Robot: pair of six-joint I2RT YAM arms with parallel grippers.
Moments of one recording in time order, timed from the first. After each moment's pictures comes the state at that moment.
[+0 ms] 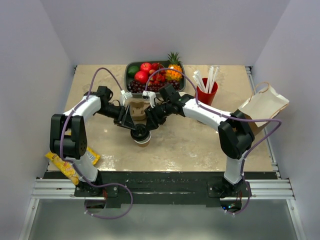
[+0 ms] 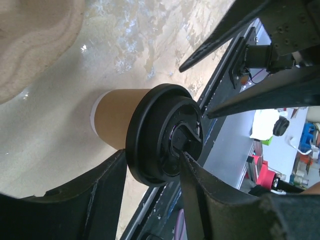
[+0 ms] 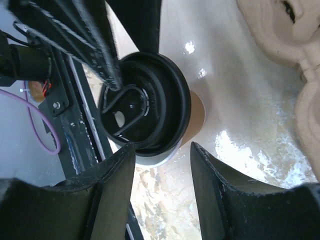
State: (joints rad) left arm -0.08 1.74 1.19 -0.94 1.00 0.29; right arm 0.70 1.88 1.45 -0.47 -0.66 0.03
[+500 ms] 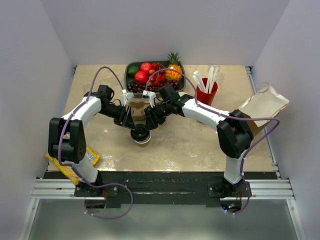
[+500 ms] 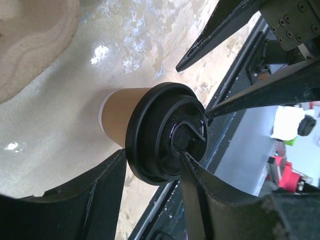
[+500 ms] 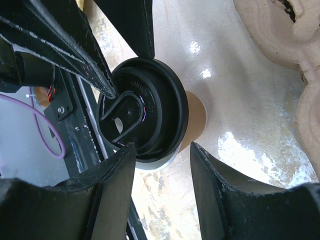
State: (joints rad) left arm -0.11 1.69 1.18 -0.91 0.93 0.29; right arm 0.70 1.90 1.45 -0.45 -0.67 0.07
